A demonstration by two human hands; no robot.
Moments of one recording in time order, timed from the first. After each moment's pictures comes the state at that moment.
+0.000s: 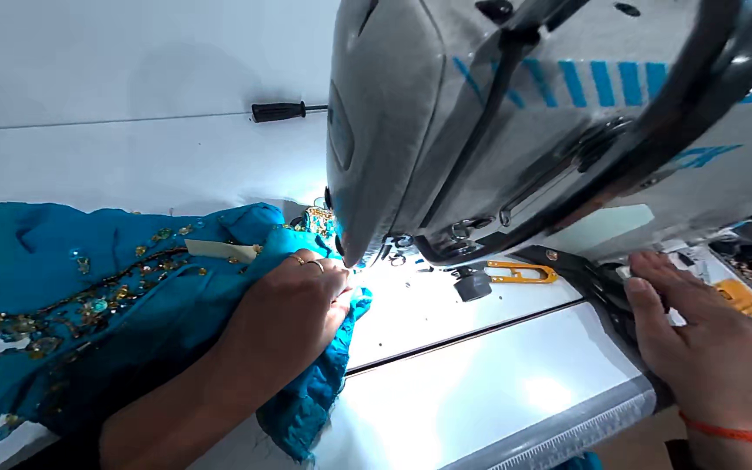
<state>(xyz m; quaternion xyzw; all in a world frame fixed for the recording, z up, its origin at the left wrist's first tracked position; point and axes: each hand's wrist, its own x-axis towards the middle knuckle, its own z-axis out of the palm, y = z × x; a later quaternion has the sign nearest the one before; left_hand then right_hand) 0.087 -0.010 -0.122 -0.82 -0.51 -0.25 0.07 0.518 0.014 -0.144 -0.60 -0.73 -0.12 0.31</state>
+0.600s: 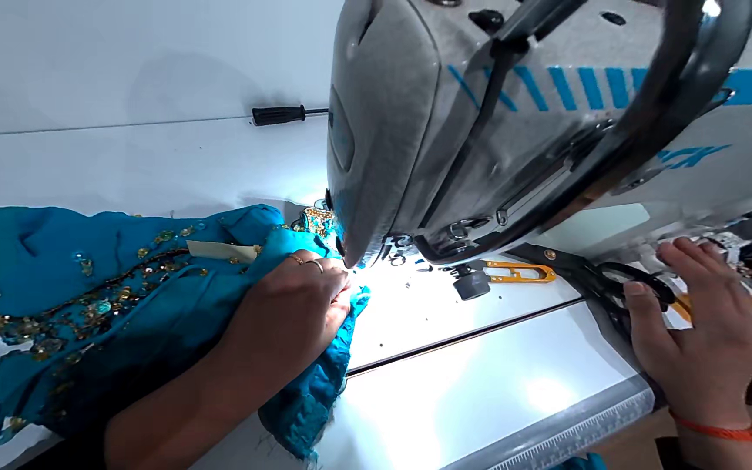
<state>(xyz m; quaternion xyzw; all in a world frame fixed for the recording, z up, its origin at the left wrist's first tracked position) 0.086 -0.009 -0.122 -0.82 -0.52 -0.25 0.08 0.517 0.013 -0.148 -0.58 -0.72 -0.16 0.35</state>
